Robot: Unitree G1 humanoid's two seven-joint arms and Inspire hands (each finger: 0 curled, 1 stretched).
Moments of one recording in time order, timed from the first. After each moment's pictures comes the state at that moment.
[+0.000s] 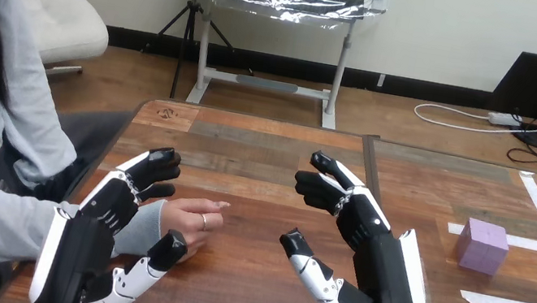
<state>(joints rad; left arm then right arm) -0.01 0.06 0.07 0.90 -0.09 -1.37 -0.17 -0.07 -0.03 0.08 0.77 -0.10 -1.16 0.05</state>
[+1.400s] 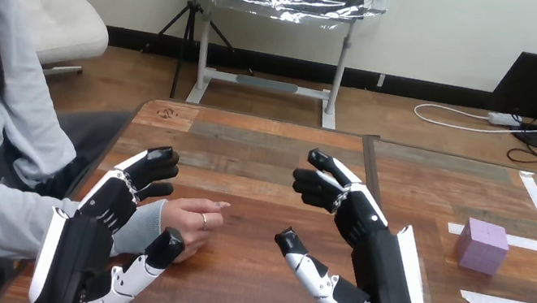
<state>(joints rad) -0.02 0.05 0.09 0.90 -0.06 -1.37 -0.15 -0.09 -0.03 0.07 0.79 -0.12 -1.16 0.03</state>
